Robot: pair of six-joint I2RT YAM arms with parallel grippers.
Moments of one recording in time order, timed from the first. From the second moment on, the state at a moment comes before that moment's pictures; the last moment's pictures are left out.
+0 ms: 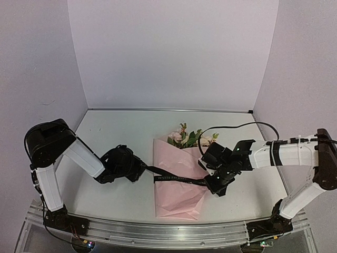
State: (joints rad) left arm -0.82 1.87 0.64 0.62 -0.07 -1.69; right arm 0.97 1.52 0.93 -0.74 0.08 0.42
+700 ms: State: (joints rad) left arm -0.81 1.81 0.65 0.47 -0.08 -1.49; right arm 0.75 1.44 0.96 -0.76 0.28 0.63
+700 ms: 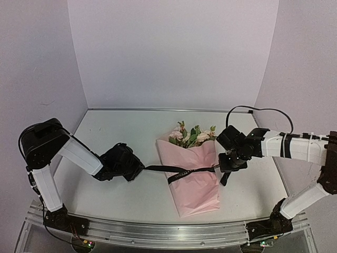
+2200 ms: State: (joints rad) left arm -0.40 1.70 0.60 0.37 0.25 -1.02; right arm 0.73 1.55 0.81 -0.36 0.24 0.93
